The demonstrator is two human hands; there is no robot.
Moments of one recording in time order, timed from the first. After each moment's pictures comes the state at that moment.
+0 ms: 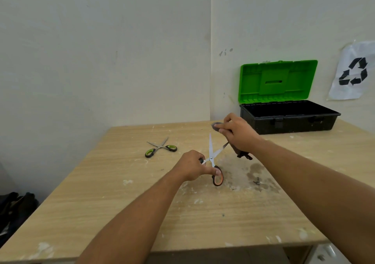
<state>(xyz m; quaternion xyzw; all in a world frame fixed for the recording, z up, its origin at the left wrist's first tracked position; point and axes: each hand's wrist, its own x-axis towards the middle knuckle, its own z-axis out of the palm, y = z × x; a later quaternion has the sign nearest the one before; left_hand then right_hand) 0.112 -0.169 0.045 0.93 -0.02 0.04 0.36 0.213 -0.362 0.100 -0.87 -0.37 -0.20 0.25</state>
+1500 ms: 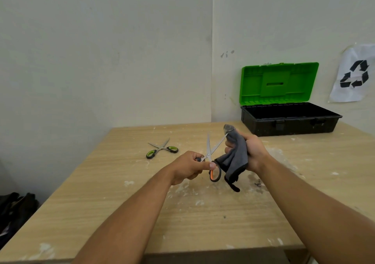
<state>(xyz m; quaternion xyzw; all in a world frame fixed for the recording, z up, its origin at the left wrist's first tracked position) 0.100 -0.153 0.056 0.78 -0.07 -0.10 0.61 0.166 -0.362 0.087 -0.45 -0.04 0.26 0.86</state>
